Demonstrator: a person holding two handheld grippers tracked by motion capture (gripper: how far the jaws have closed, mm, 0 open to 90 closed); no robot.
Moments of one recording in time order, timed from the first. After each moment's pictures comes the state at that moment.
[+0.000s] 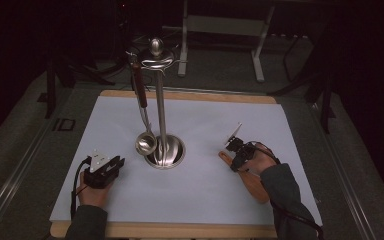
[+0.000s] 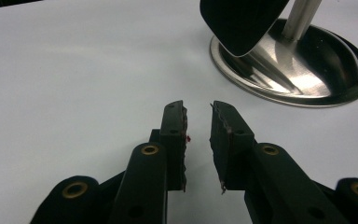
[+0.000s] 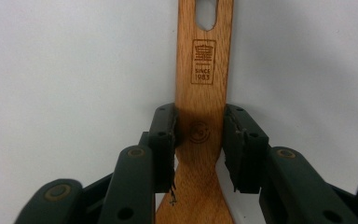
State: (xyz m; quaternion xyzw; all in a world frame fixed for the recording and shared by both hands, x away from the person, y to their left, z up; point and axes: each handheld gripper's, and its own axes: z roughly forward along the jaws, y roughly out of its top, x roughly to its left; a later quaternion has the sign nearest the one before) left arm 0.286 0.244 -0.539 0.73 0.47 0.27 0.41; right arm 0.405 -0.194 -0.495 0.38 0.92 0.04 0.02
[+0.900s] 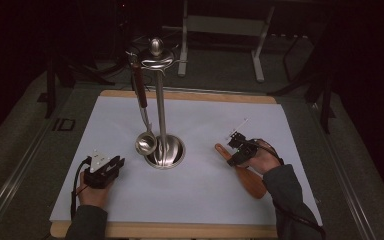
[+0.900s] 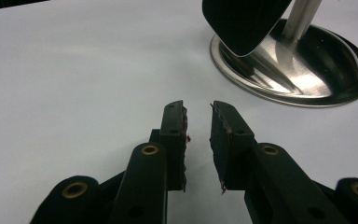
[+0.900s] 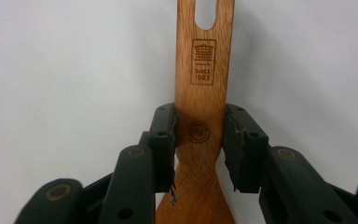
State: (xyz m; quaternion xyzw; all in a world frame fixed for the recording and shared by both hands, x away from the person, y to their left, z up) left arm 0.285 0.244 -0.539 0.73 0.47 0.28 0.41; right arm 0.396 -0.197 -0.469 0.35 0.93 0.13 0.04
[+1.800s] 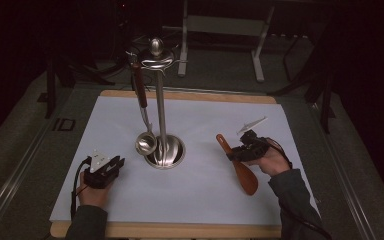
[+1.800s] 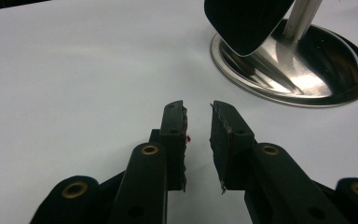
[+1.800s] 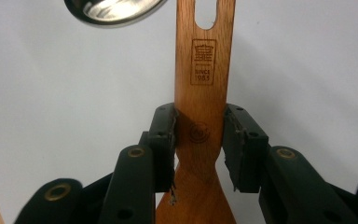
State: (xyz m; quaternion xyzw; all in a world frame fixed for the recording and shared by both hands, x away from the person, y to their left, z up) left arm 0.285 0.244 -0.539 0.73 0.47 0.28 0.41; right arm 0.384 -0.222 -0.444 0.33 0.90 0.29 0.03
